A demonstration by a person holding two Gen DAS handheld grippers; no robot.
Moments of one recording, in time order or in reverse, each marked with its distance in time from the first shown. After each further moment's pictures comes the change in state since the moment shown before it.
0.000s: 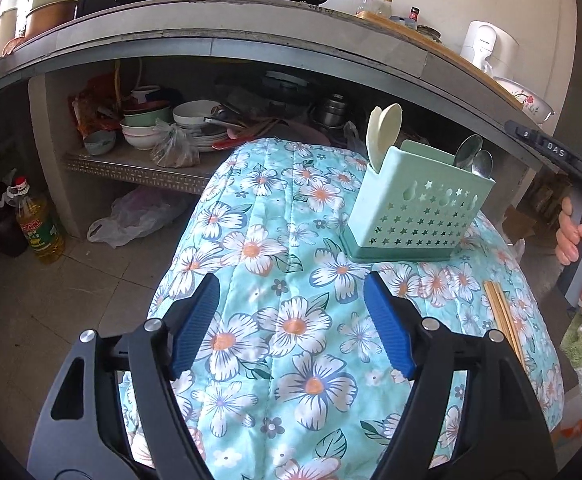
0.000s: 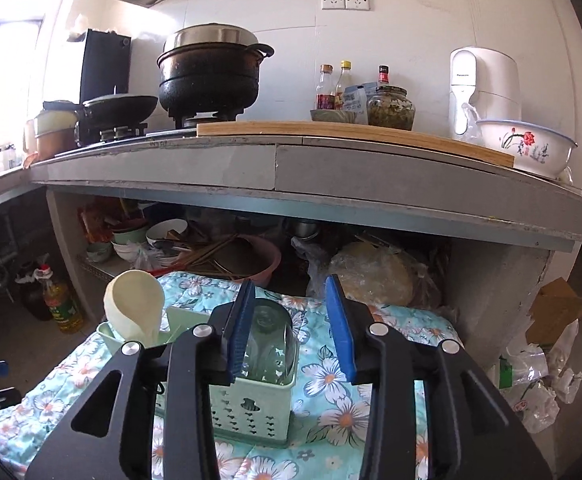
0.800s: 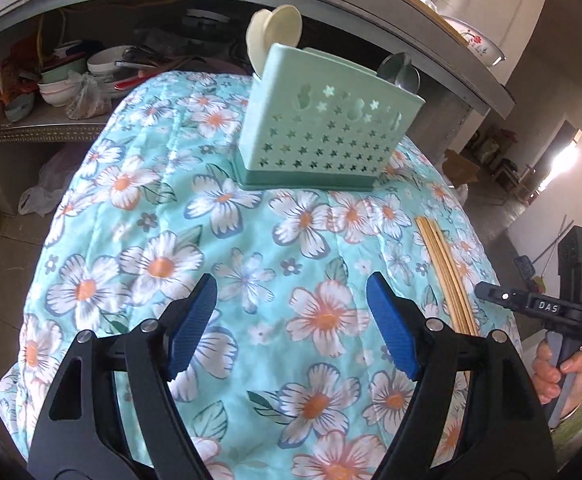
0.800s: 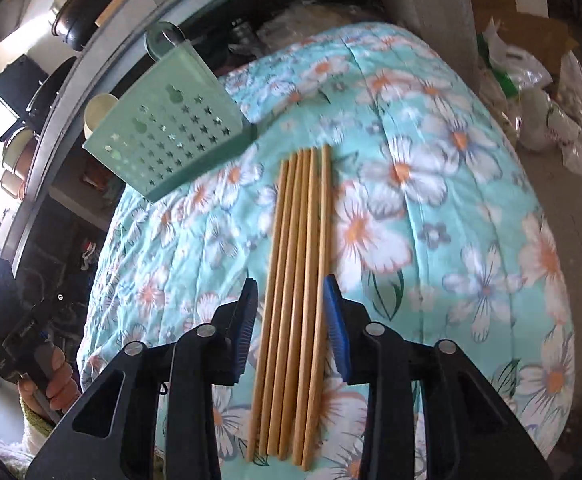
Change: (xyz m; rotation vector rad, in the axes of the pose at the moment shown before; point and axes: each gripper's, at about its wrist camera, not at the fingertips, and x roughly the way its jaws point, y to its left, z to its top) left arm 0.041 -0.068 -0.031 0.058 0.232 -0.249; right arm -0.079 -0.061 -0.206 0.555 0.592 0.098
